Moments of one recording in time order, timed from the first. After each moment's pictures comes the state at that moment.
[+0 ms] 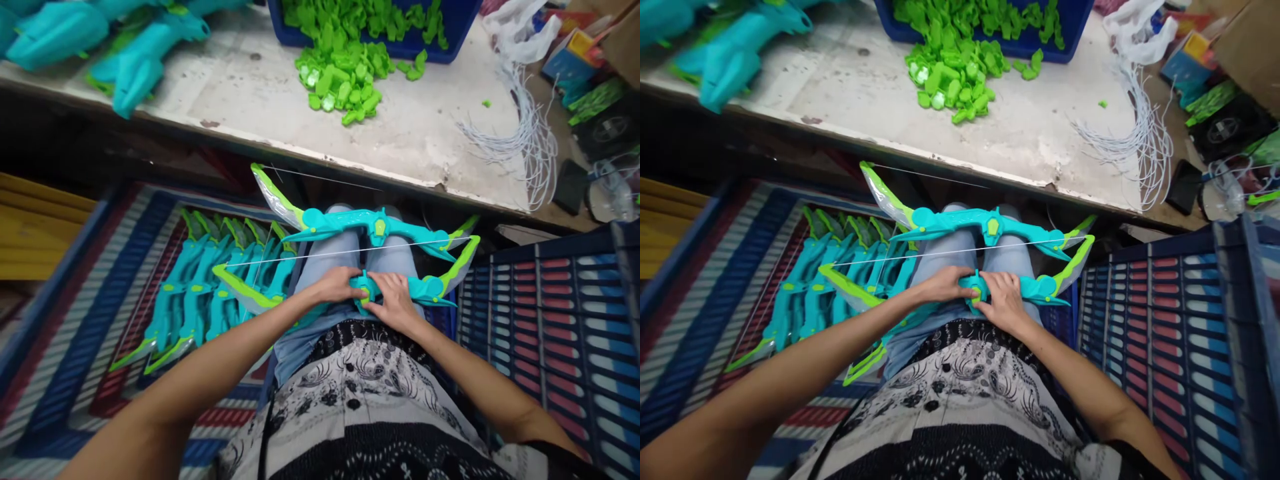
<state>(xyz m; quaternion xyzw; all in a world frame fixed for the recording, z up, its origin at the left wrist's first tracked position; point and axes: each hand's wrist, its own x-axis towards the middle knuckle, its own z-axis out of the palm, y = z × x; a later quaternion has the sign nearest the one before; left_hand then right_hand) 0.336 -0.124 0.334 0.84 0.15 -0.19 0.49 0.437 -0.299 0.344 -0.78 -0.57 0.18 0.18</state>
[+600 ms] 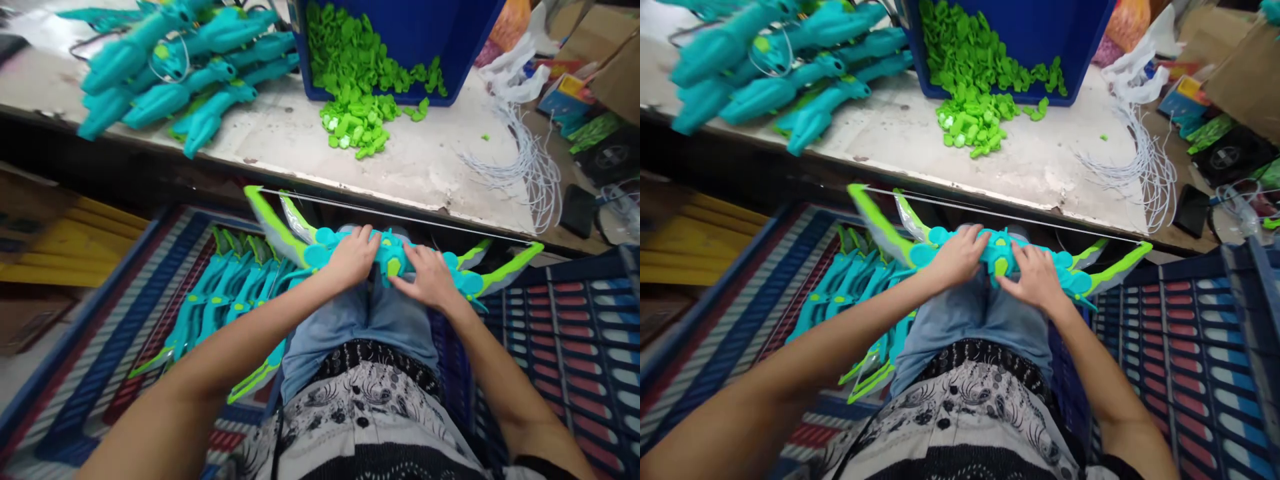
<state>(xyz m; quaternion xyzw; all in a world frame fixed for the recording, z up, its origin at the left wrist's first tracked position) 0.377 -0.106 0.414 0.99 0.15 -0.02 0.09 0.512 -0.259 0.402 -0.78 -0.62 -0.01 0.08</state>
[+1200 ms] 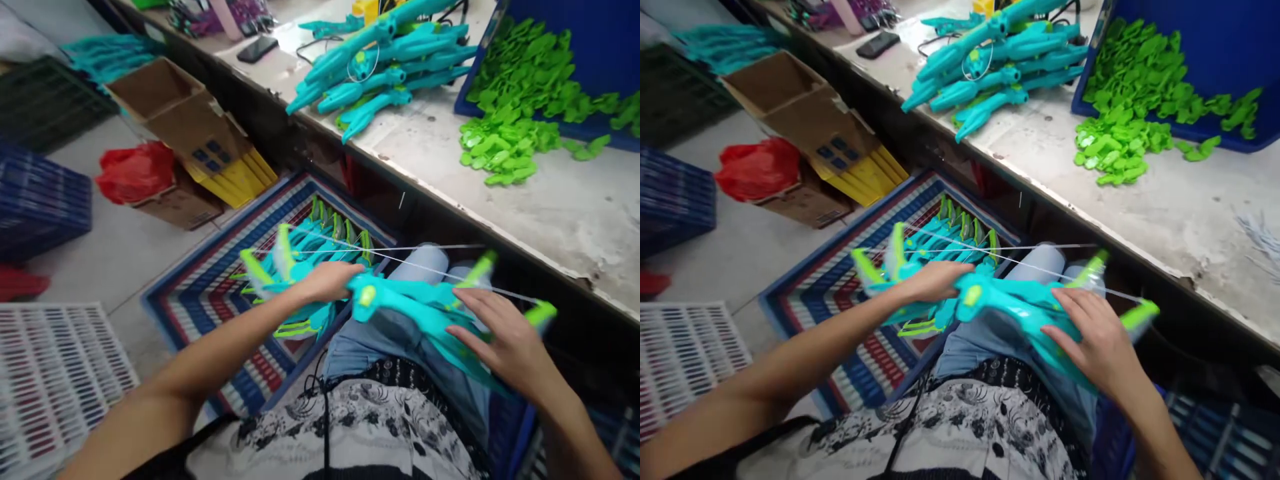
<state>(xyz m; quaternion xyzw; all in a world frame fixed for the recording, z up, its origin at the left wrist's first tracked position) 0.185 -0.059 0.407 0.88 0.36 -0.16 0.27 0.476 -0.220 0.446 -0.59 -0.77 0.08 0.20</state>
